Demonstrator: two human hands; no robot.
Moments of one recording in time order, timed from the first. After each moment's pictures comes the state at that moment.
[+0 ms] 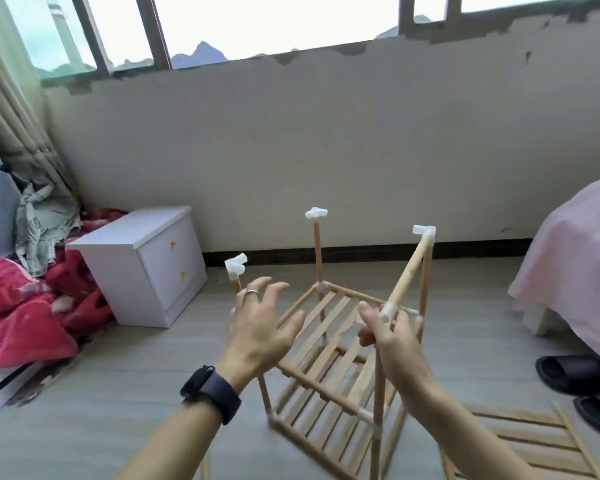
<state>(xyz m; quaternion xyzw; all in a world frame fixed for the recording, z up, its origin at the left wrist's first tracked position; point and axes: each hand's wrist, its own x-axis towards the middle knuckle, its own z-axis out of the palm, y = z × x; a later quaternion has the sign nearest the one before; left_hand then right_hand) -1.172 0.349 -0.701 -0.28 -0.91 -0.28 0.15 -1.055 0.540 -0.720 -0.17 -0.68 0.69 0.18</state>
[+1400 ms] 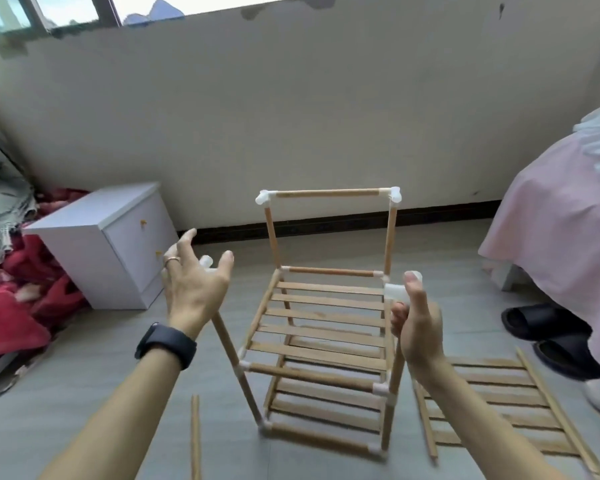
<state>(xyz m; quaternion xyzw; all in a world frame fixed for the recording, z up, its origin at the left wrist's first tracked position) -1.207 0.326 -0.689 -0.07 -0.90 -0.39 0.16 -1.028 0.572 -0.751 -0.20 -0.59 0.70 0.33</state>
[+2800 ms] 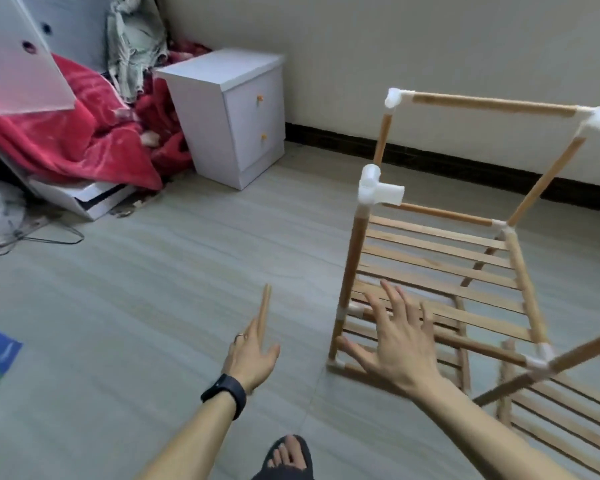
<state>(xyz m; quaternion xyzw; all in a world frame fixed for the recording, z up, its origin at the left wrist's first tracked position) -1.136 0.179 -0.985 0.09 -0.93 -0.33 -0.16 -1.107 0.450 -0.901 0.02 -1.00 0.08 0.04</state>
